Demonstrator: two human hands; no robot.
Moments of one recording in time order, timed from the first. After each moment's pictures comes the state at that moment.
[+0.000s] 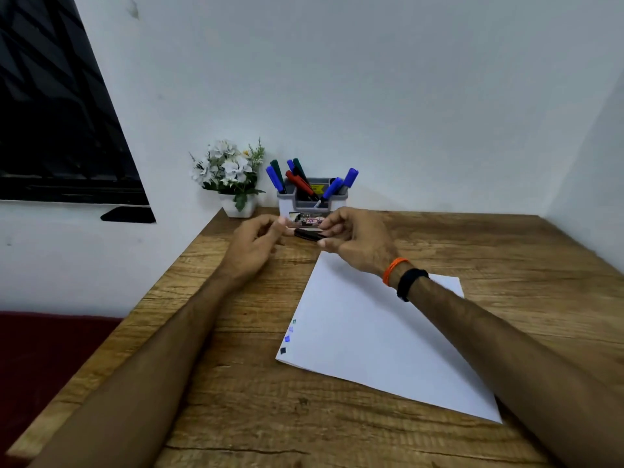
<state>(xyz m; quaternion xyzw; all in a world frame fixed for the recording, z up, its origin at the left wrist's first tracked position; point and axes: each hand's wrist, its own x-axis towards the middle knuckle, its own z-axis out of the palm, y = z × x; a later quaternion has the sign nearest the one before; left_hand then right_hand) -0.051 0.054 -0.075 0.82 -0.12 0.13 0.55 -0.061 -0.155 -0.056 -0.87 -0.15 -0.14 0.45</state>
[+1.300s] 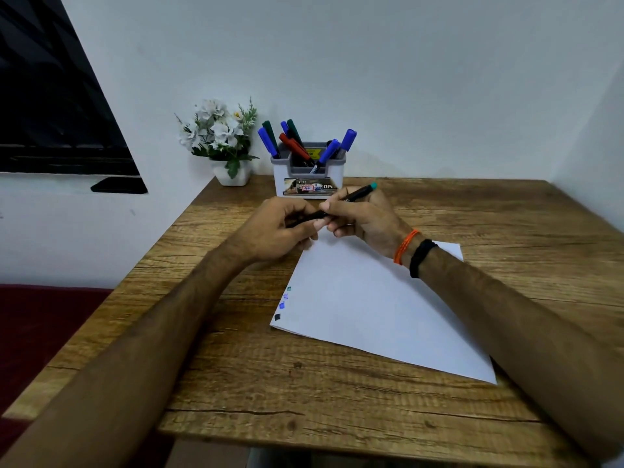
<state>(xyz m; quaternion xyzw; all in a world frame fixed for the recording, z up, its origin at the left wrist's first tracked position) -0.079 0.023 -0.069 0.85 -0.27 0.03 0.45 -0.075 -0.168 -0.067 -0.69 -0.17 0.03 0.70</state>
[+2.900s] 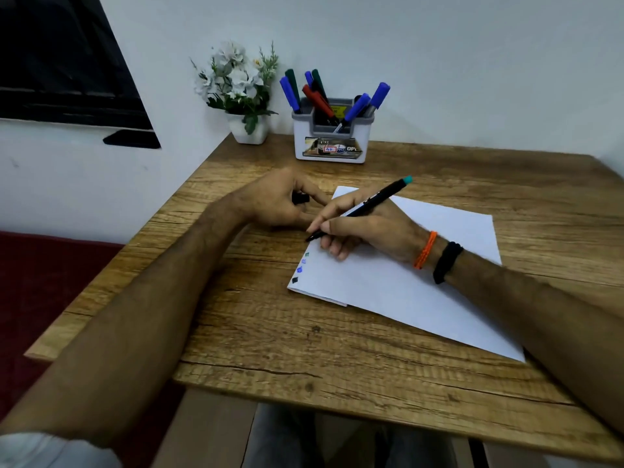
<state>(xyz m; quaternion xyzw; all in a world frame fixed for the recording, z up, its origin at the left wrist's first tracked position) -0.068 0.051 -0.069 0.91 -0.29 -0.06 0.28 -0.118 -0.148 -0.082 -0.73 -0.27 0.15 0.60</state>
